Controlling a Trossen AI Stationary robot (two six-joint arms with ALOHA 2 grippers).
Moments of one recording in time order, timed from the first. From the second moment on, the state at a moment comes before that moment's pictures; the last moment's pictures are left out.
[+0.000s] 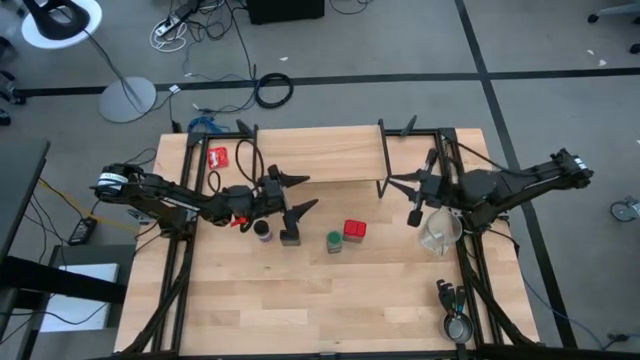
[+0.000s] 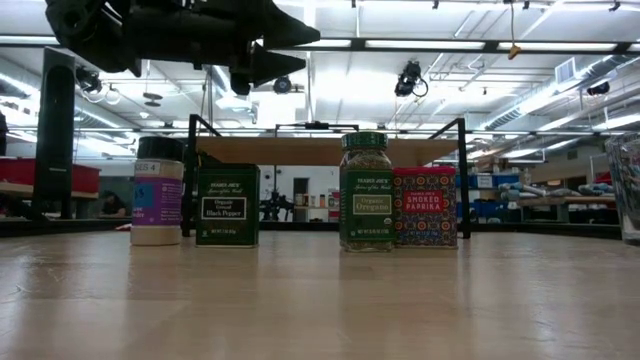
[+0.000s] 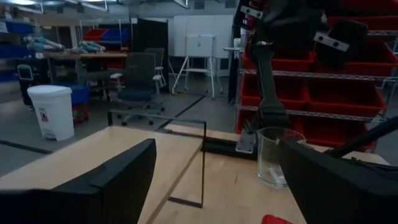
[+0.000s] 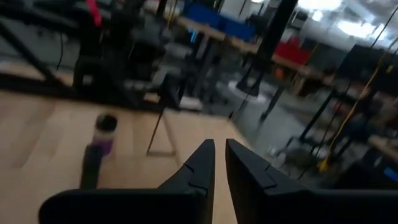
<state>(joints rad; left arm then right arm) -0.05 1.41 0.56 0.98 -0.37 -0.02 0.30 0.76 0.75 -0.11 0.66 -0.27</state>
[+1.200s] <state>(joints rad) -0.08 1.01 1.18 -0.42 -0.45 0.07 0.21 1.36 0.75 0.49 0.54 -0.20</state>
